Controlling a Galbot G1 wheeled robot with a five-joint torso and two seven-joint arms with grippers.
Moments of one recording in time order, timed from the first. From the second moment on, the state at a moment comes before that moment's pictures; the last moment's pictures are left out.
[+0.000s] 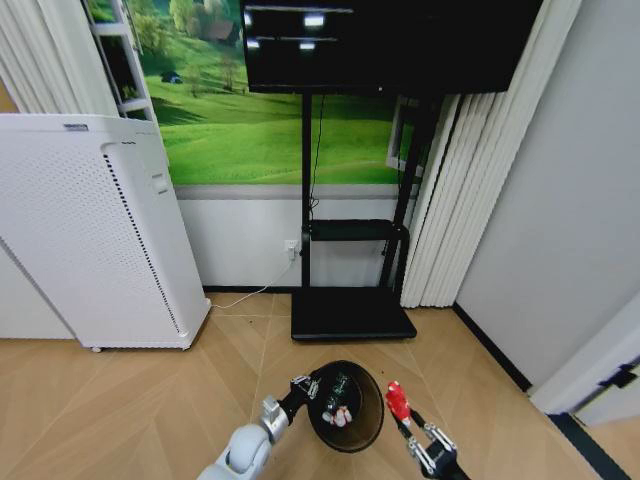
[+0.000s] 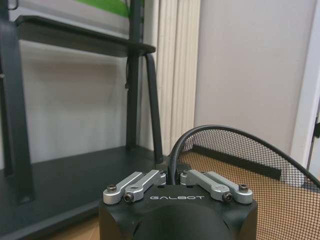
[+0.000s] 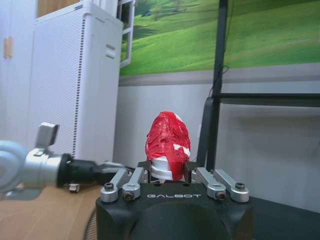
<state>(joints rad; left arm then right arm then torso) 1.10 -1.30 0.01 -1.49 -0.27 -0.16 0.30 -1.90 1.25 0.71 1.91 0.36 0.54 -0.62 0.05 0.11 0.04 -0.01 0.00</state>
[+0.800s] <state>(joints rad) 1.15 -1.28 -0.02 -1.54 -0.21 -0.20 0.39 -1.78 1.23 0.61 1.82 0.24 0.50 -0.55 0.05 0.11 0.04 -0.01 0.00</state>
